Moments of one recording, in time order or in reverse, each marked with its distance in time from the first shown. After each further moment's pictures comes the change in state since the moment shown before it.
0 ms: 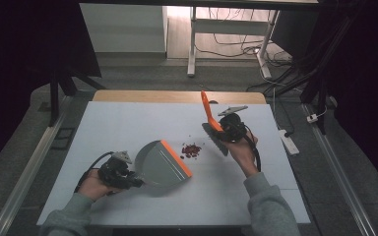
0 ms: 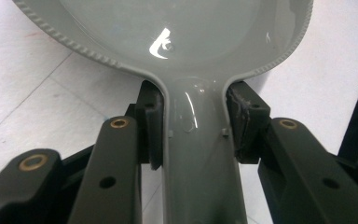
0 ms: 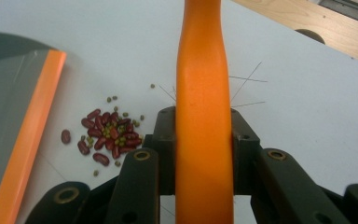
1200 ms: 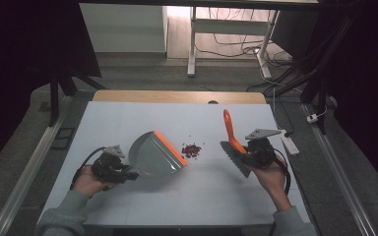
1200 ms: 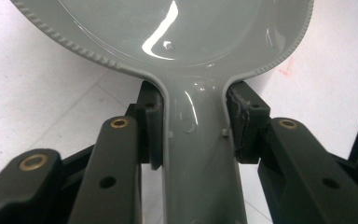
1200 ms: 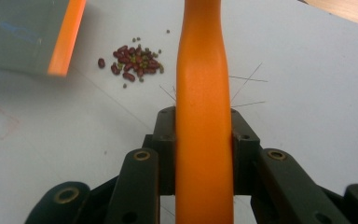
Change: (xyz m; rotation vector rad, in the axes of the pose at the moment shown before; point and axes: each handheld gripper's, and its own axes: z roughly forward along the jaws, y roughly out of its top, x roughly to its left) left arm 0.008 -0.005 -0.019 -0.058 0.057 -0.015; right arm 0.001 -0.071 -0.080 -0.036 0.032 -0.005
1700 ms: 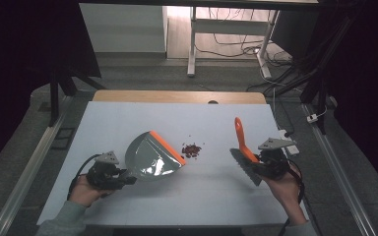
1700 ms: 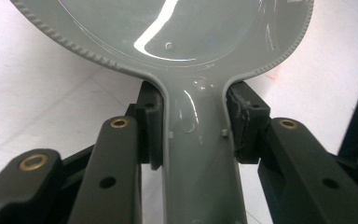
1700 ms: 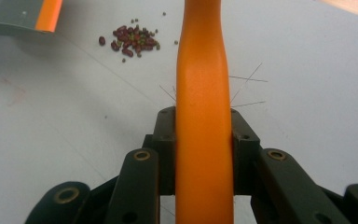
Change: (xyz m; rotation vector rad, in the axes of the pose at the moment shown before) left arm -0.006 -0.015 -0.008 -0.110 0.018 -0.055; right arm -0.004 -0.029 -0.032 -0.012 -0.014 -0.002
